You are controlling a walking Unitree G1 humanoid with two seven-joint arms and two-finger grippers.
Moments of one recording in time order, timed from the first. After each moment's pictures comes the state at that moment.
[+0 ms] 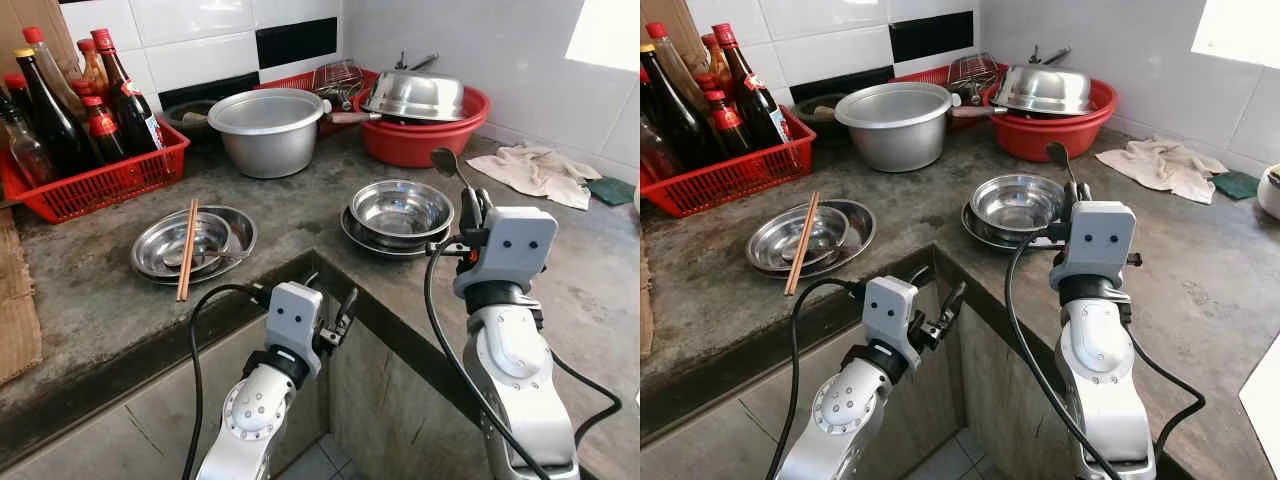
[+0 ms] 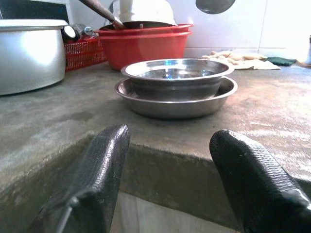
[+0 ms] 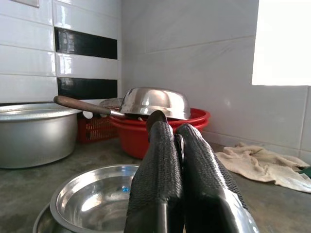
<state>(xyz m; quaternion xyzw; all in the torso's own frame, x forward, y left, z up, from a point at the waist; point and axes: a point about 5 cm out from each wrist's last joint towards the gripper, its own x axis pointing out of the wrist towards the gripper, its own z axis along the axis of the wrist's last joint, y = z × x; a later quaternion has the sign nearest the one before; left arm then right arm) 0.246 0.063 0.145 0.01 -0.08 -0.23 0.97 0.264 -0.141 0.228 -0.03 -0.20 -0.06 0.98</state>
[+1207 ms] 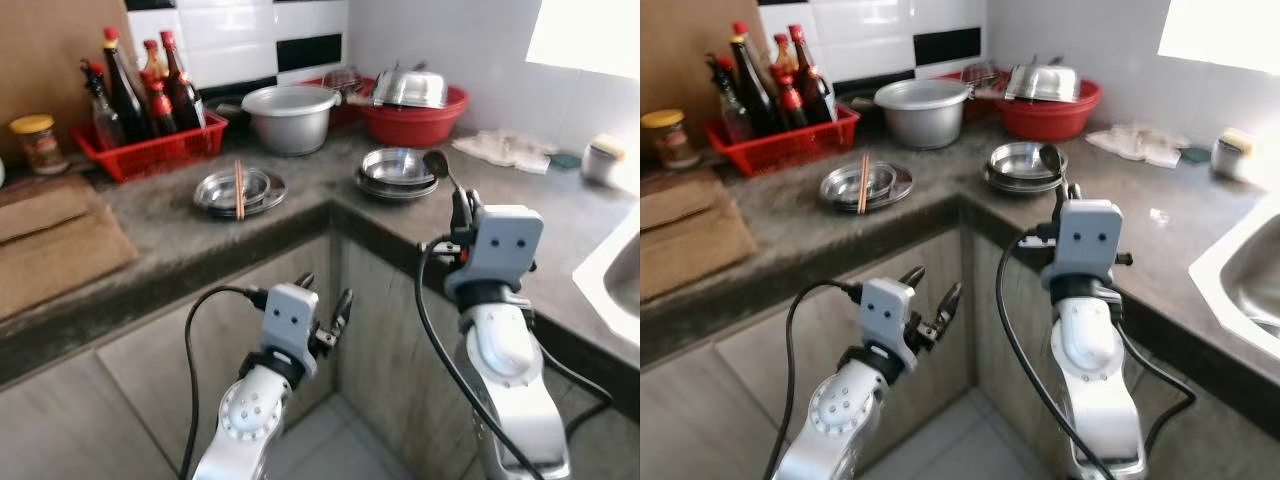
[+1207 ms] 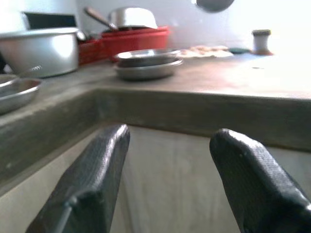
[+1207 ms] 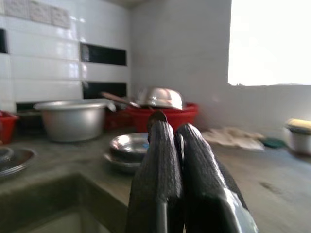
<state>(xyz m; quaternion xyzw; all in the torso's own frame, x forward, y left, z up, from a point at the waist) 0.244 0.061 0.140 0.01 -0.07 -0.23 0.97 0.266 -0.140 0.222 -0.03 -0.18 -0.07 0.98</state>
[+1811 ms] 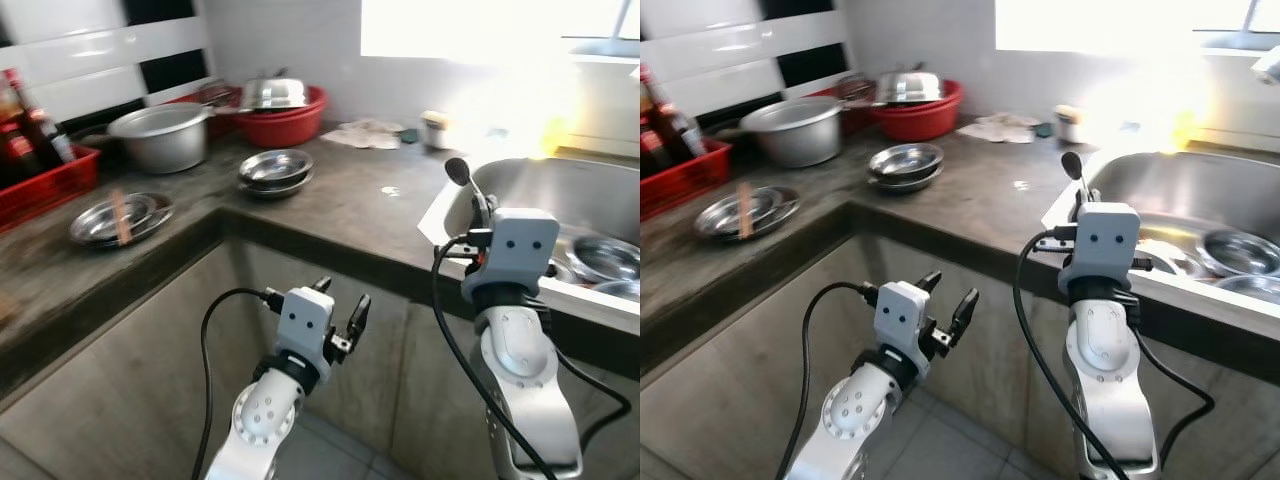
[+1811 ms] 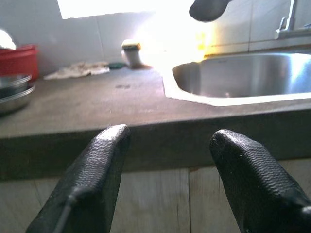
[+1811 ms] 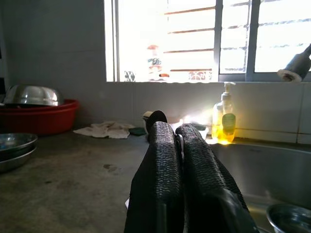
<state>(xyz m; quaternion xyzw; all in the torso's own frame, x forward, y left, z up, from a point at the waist) 0.245 0.058 0.143 0.03 -0.07 -0.25 0.97 0.266 -0.145 0.223 -0.03 -0.17 -0.08 0.98</state>
